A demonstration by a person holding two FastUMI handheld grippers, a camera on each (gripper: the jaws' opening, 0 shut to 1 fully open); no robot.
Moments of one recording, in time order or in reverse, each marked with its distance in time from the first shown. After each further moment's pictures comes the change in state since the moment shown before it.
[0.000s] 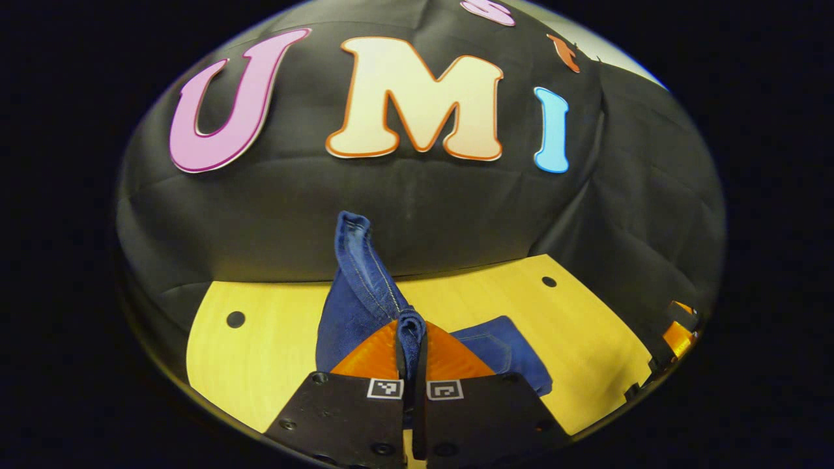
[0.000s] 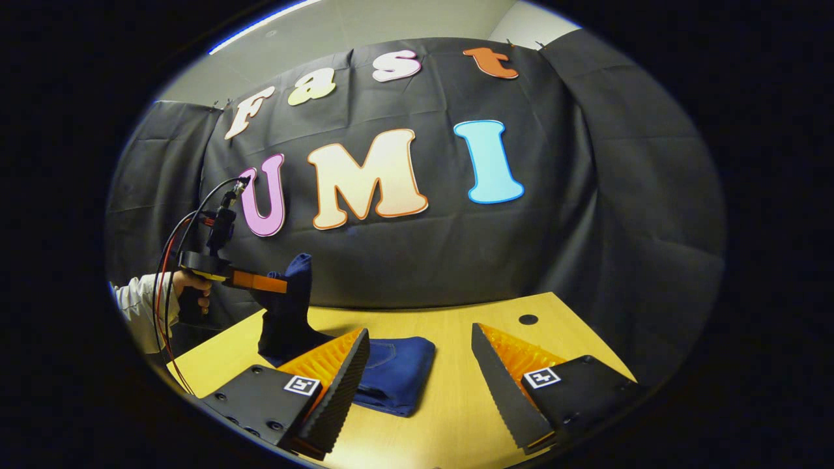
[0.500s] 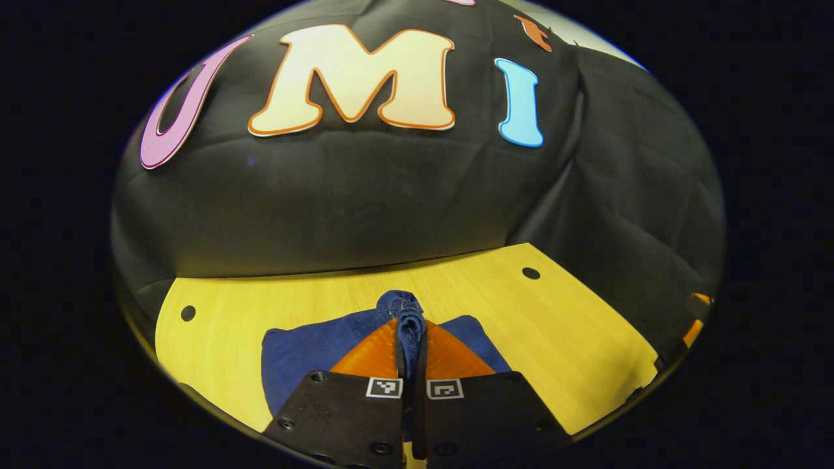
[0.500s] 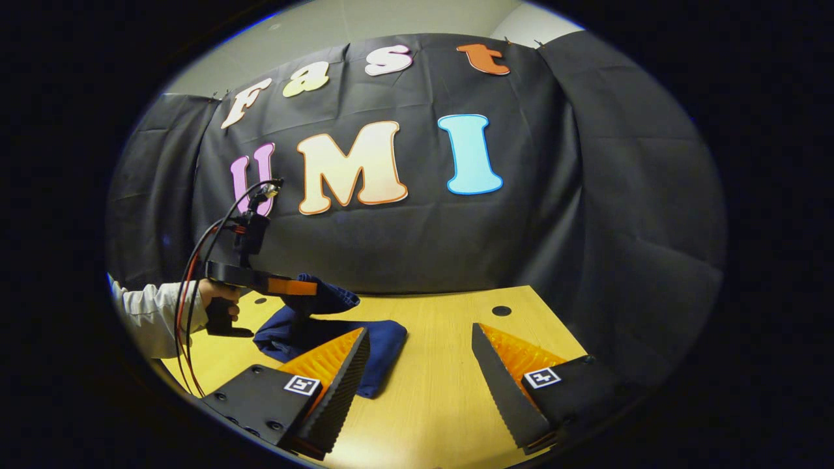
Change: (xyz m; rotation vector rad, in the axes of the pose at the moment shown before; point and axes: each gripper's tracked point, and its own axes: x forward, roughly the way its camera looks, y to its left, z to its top) left arm 0.073 -0.083 -0.052 0.048 0.021 -0.011; right arm -0.027 -0.045 -0.016 -0.051 0.052 -0.028
